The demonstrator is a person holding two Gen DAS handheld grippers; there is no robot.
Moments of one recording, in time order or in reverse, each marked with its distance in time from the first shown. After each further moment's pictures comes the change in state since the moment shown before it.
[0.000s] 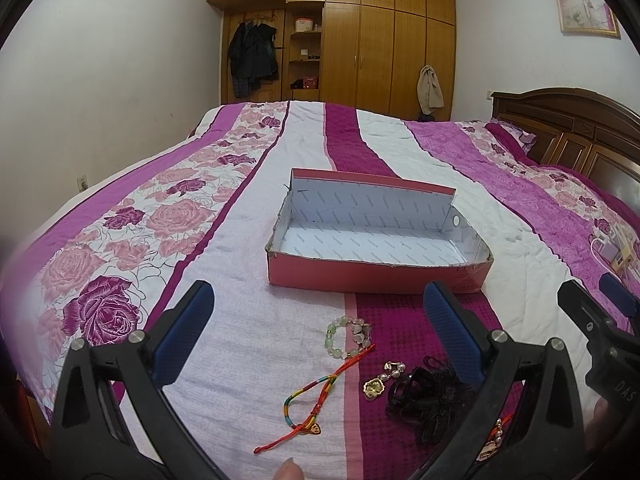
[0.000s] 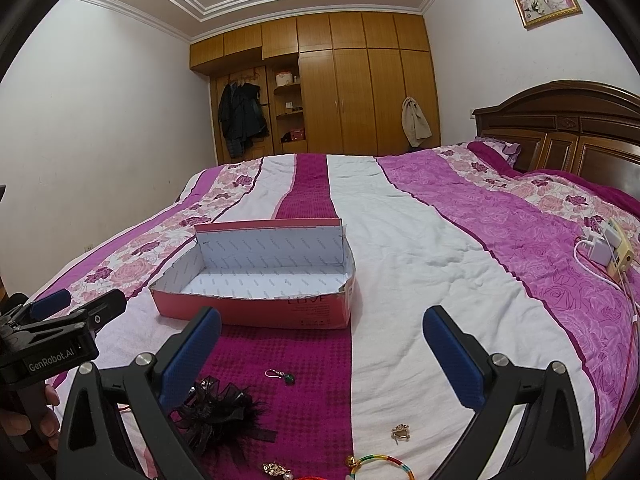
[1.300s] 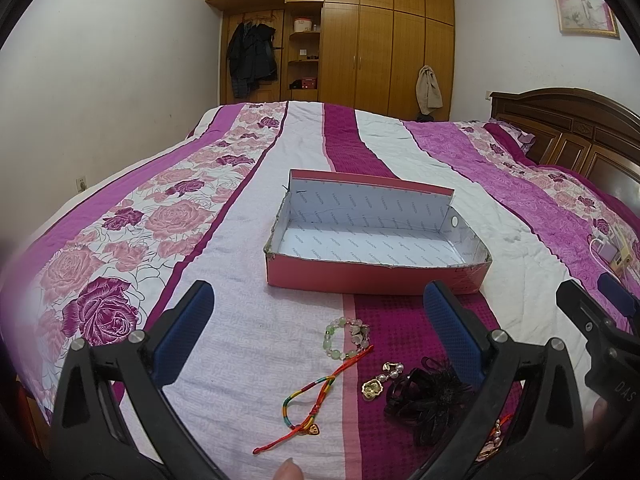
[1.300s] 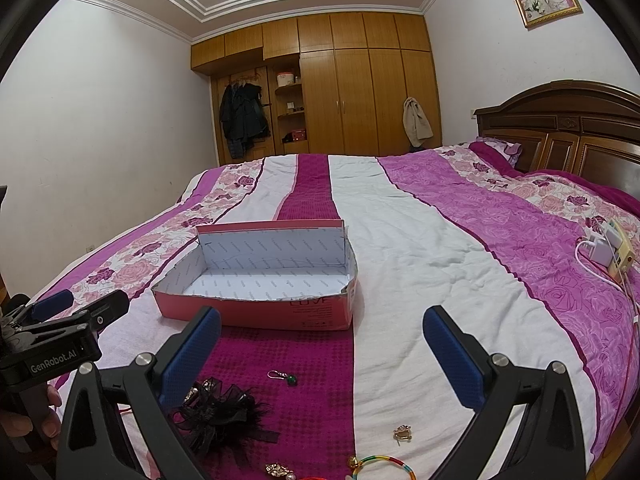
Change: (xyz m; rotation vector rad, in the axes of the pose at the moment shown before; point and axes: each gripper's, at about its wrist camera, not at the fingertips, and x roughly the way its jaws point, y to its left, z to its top) left arm -0.001 0.000 0.001 -0.001 -0.002 -0.001; right arm -0.001 0.000 0.001 0.002 0.000 0.001
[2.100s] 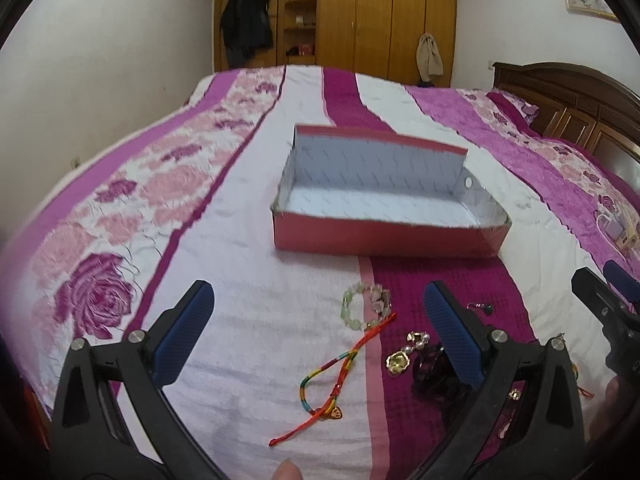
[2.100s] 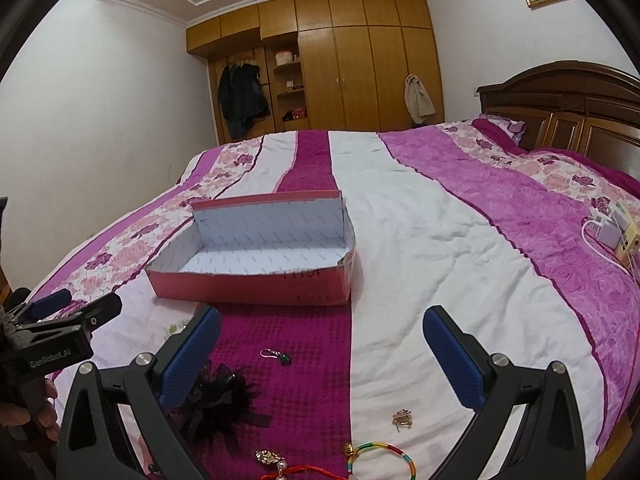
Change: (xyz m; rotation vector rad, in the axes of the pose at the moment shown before) left arm 0.027 0.015 -0.015 0.016 0.136 -0.011; right arm 0.022 -0.003 -0.013 0.009 0.094 0.023
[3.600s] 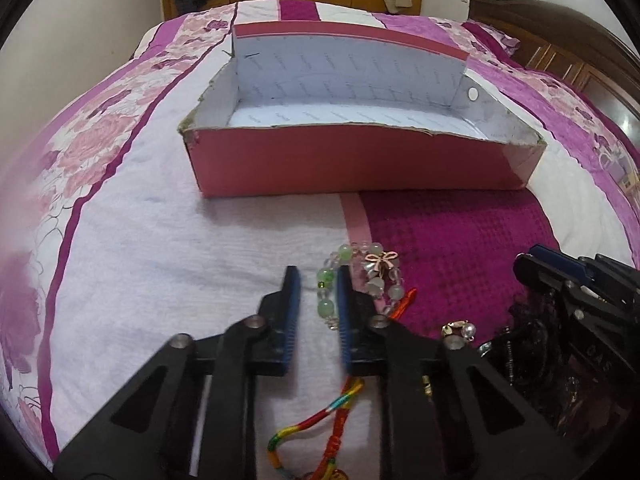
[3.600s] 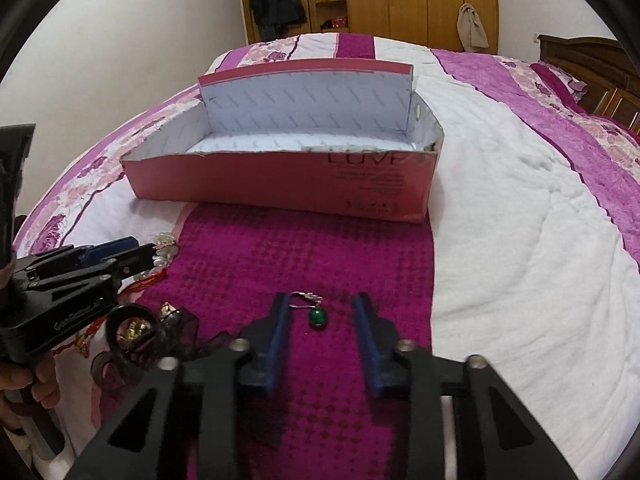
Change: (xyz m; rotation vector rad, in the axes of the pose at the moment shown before) left arm 0.089 -0.010 -0.014 0.122 0.233 -0.100; right arm 0.111 0.022 -0.035 -0.096 0.354 0.092
